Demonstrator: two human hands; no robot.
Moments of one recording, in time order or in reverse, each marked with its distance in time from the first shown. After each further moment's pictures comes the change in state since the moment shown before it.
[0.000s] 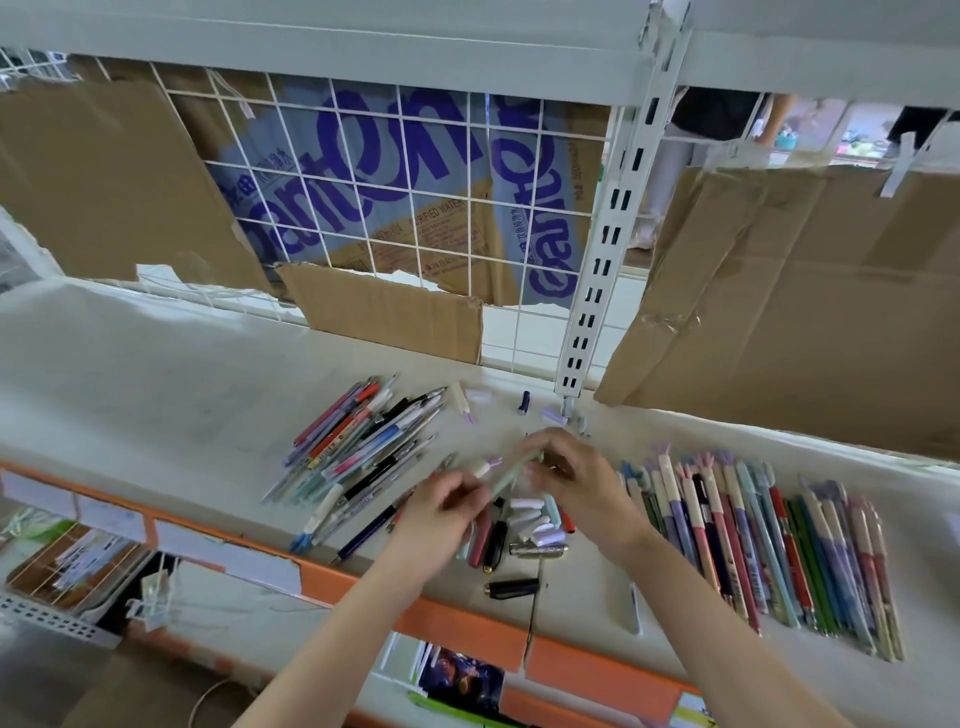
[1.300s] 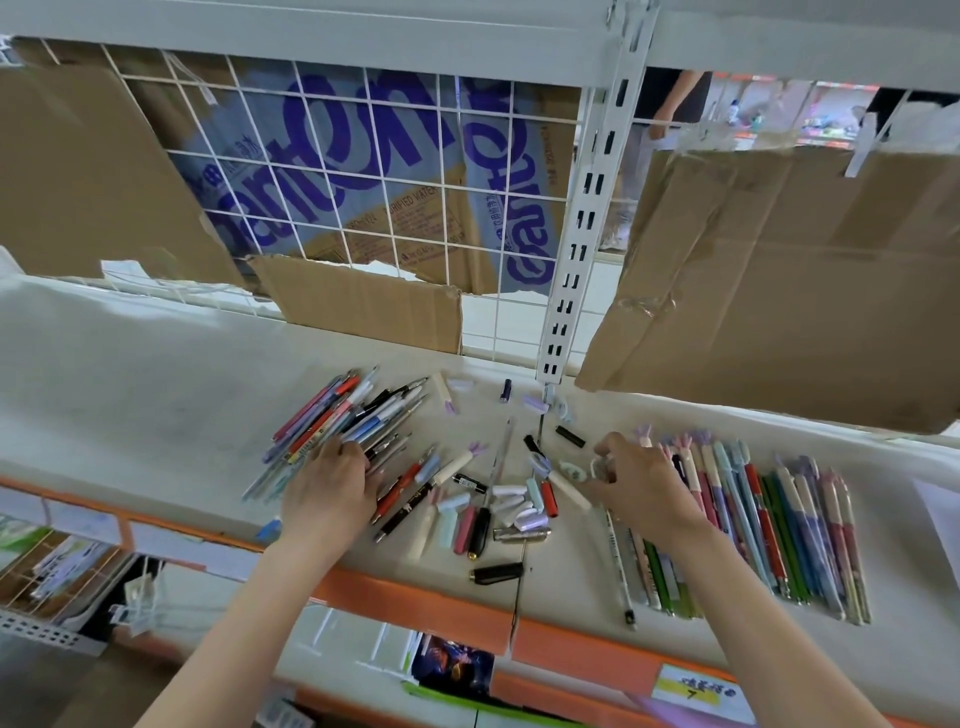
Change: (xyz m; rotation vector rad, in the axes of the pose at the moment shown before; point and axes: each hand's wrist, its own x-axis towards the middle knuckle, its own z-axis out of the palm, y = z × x) left_hand 0.023 -0.025 -0.062 1.065 0.330 0.104; right_hand -0.020 0.016 -0.050 -0.736 0.098 0.284
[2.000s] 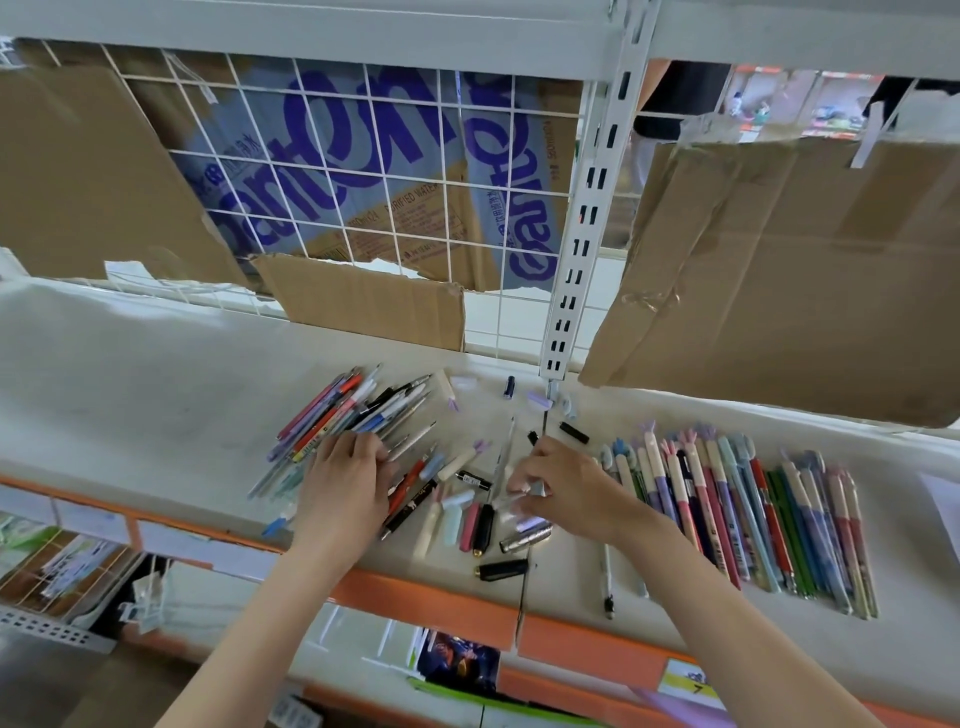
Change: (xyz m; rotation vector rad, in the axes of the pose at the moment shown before) left_hand -0.010 0.002 0.002 -0.109 0.190 0.204; right_hand 0.008 -0.033 0.030 0.061 -0.217 -0.395
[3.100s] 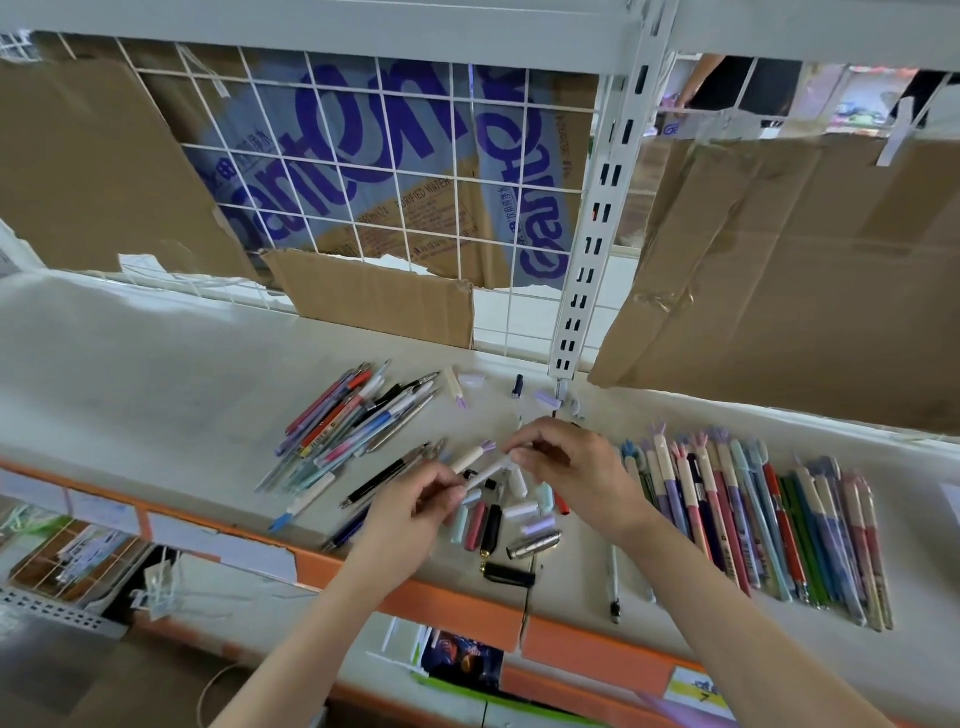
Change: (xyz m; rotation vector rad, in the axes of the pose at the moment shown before) left_hand -0.021 0.048 -0.009 -0.781 -0.298 -0.155; right_hand -0.007 -0.024 -0.011 0.434 0.289 -0.102
